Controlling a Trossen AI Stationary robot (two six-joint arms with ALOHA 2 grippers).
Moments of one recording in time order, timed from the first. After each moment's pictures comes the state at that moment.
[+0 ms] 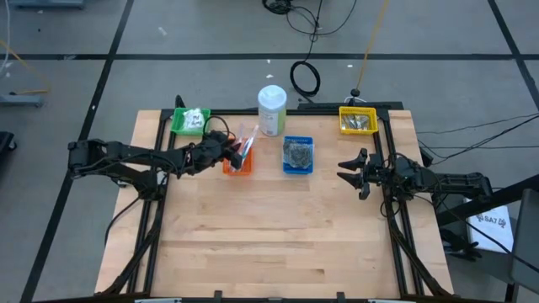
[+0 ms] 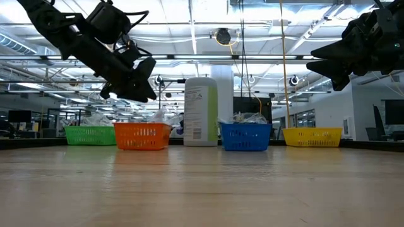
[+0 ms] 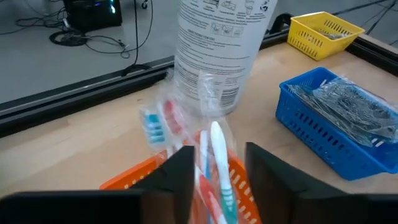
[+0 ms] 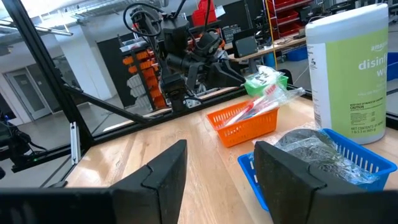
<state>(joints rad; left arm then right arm) 0.22 1.28 0.50 0.29 -0.50 -0.45 -0.06 0.06 0.01 0.07 0.08 0.30</state>
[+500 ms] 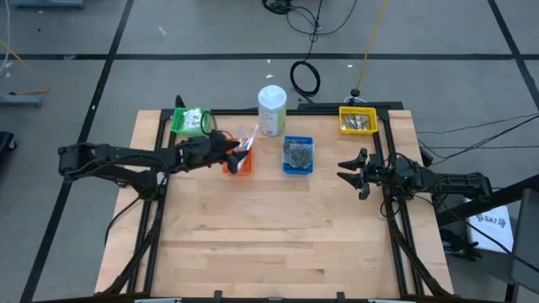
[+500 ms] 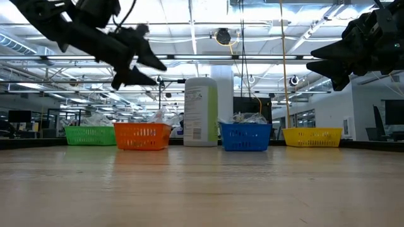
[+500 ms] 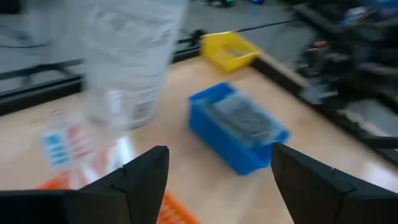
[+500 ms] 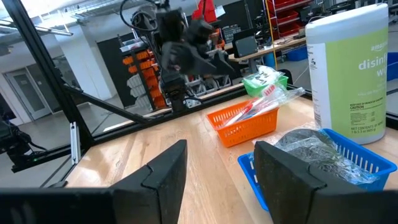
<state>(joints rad) 0.22 1.17 0.50 0.34 -0.23 -0.47 -0.06 0.06 0.01 0.07 0.08 0.30</state>
